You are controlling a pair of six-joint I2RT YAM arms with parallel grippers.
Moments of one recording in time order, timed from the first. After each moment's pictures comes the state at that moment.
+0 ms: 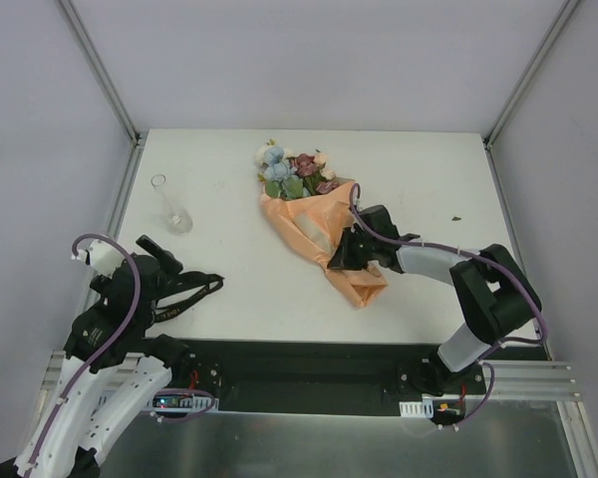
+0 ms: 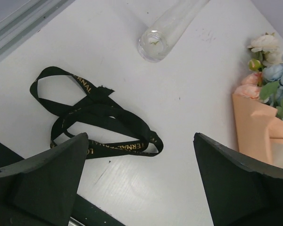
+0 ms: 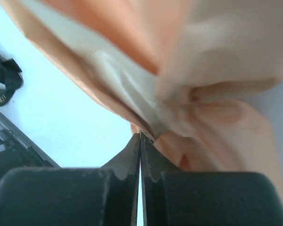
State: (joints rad) left arm -0.43 0.43 0.82 -1.06 -0.72 -0.89; right arm 0.52 1.63 0.77 0.00 -0.38 0.65
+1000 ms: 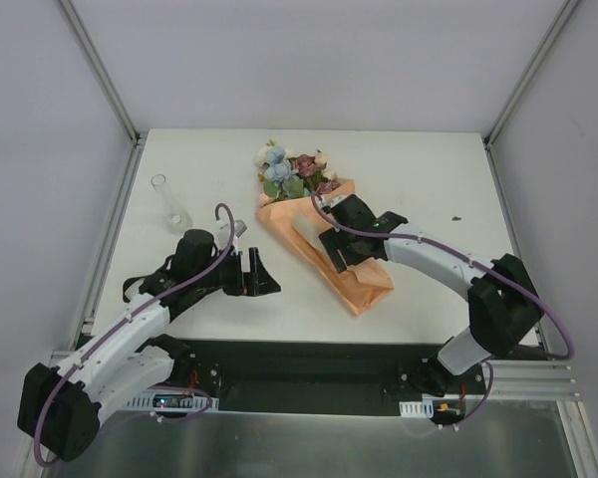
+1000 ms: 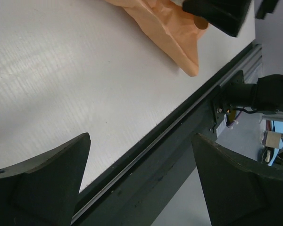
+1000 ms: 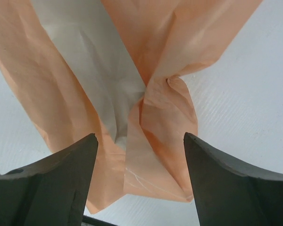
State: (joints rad) left arm -0.47 0.90 0.53 -0.30 0.54 -0.61; right arm 0.73 1.52 1.09 -0.64 0.16 0.13
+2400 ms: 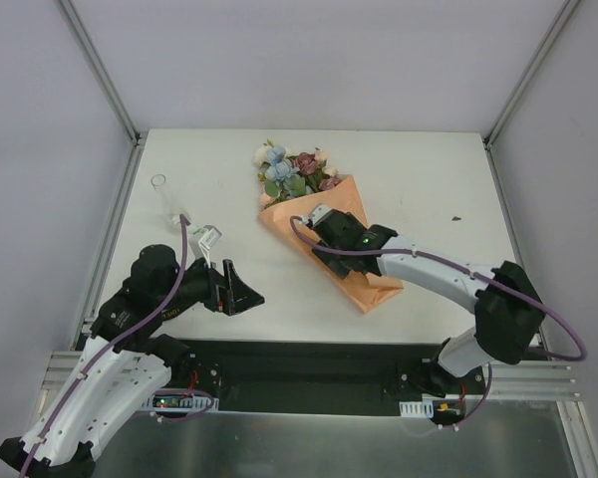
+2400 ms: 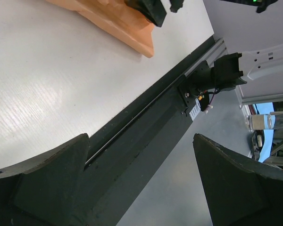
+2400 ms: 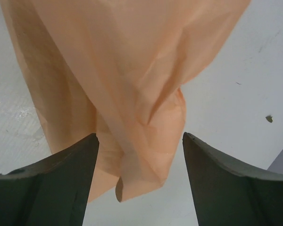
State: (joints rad) left arm -0.47 0.49 0.66 -0.66 0.59 -0.59; right arm 0.89 1.47 1.09 -0.65 0.47 -0.07
